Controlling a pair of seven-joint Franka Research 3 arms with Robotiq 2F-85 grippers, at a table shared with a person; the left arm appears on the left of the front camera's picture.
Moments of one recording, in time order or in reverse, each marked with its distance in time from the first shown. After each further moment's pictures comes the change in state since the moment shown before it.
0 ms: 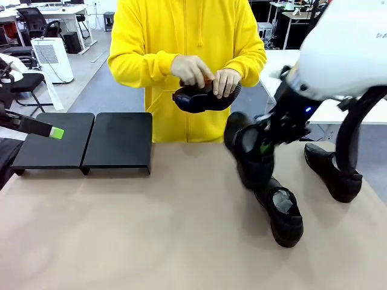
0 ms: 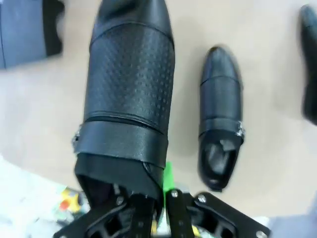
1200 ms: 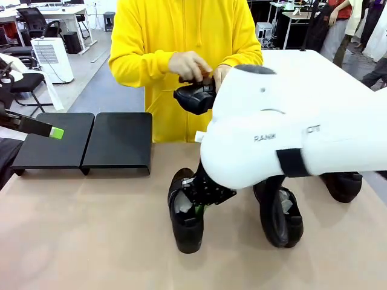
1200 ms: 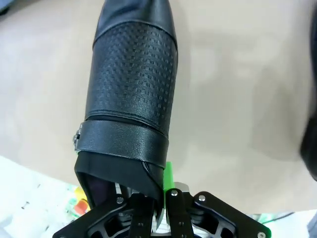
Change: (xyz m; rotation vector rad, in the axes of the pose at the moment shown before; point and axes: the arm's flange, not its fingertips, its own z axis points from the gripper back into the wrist) left arm 0.000 0.000 0.000 0.000 0.000 0.000; right arm -0.055 0.119 -0.134 0.014 0.130 -0.051
